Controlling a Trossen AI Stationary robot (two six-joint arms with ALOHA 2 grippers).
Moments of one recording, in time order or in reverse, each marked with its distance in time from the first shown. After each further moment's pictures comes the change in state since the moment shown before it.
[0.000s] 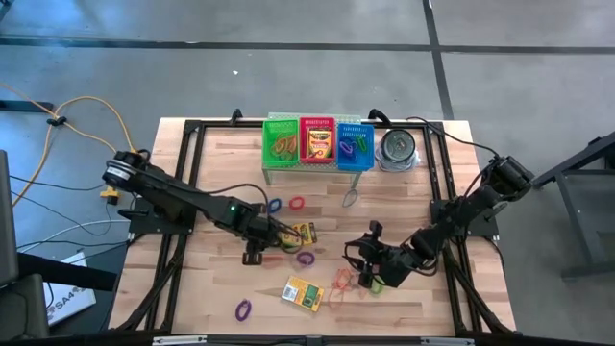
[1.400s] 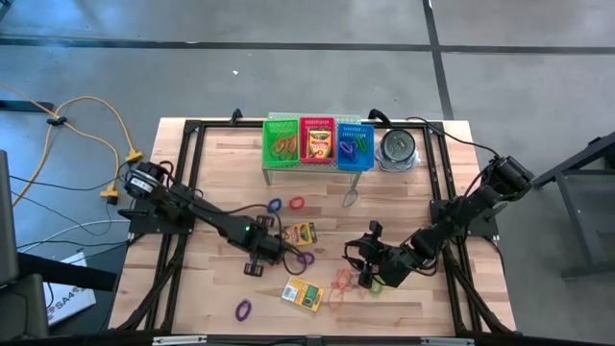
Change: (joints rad) left arm -0.071 0.291 0.002 0.073 -0.064 0.084; right arm 0.000 0.000 0.000 0.005 -0.007 0.008
